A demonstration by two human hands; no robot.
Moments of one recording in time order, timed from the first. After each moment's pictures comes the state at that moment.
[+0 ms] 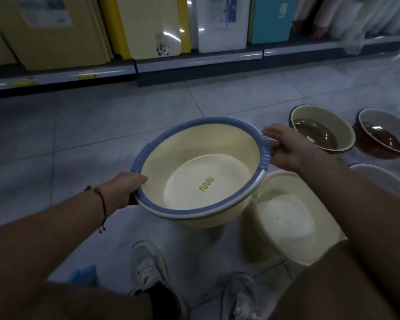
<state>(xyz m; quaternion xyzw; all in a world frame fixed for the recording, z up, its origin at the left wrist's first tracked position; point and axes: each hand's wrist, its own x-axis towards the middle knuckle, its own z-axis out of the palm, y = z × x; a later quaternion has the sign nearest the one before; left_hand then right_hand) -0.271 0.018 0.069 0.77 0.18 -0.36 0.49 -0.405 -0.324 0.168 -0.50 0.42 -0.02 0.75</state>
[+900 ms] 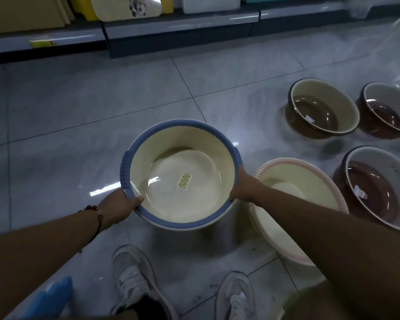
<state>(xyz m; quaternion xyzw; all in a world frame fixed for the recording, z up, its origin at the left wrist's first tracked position) -0.263 -0.002 -0.031 0.89 -0.05 -0.38 0.26 -0.400 -0.318 -0.030 -0.82 0.37 0.24 0.36</state>
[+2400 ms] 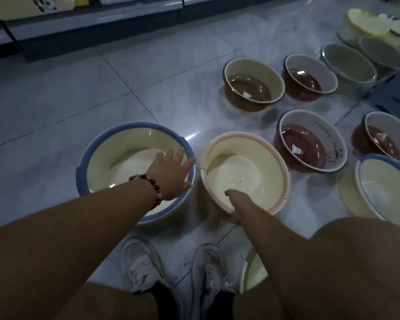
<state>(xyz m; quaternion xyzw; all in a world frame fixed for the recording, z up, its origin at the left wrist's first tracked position) -0.365 -0.188 0.040 0.77 -0.62 -0.13 -0.13 -0.544 -0.296 -0.004 -0.35 0.72 -0.01 0.60</state>
